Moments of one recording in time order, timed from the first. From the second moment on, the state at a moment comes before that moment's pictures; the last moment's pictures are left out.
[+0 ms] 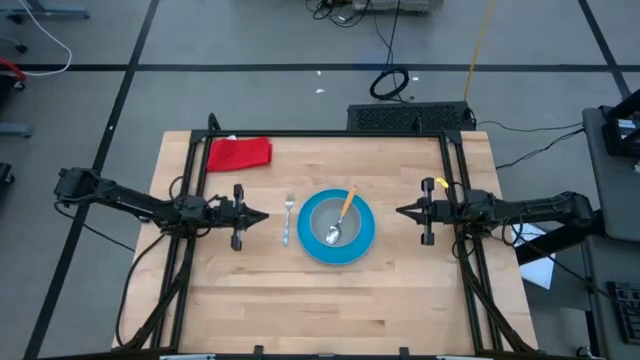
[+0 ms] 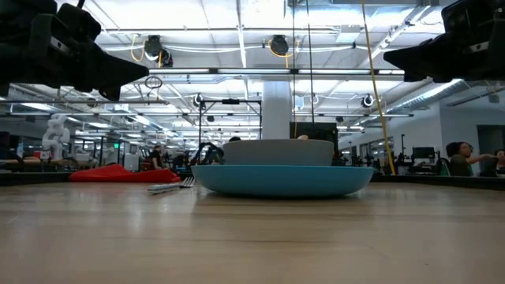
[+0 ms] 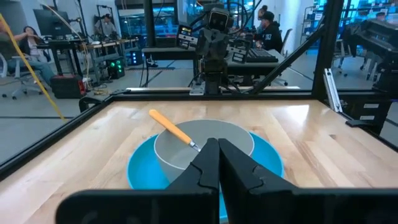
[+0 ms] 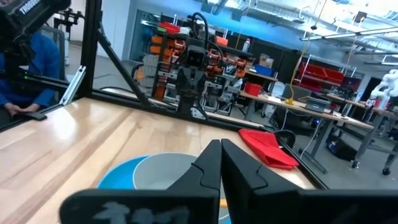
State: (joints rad) left arm -0.13 0.81 0.01 0.80 -0.15 0.03; right arm 0.03 0.27 0.02 0.33 0.05 -0.25
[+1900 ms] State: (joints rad) left arm -0.13 0.02 0.01 0.03 -0.14 0.08; right arm 0.03 0.00 0.01 0.01 0.03 -0.19
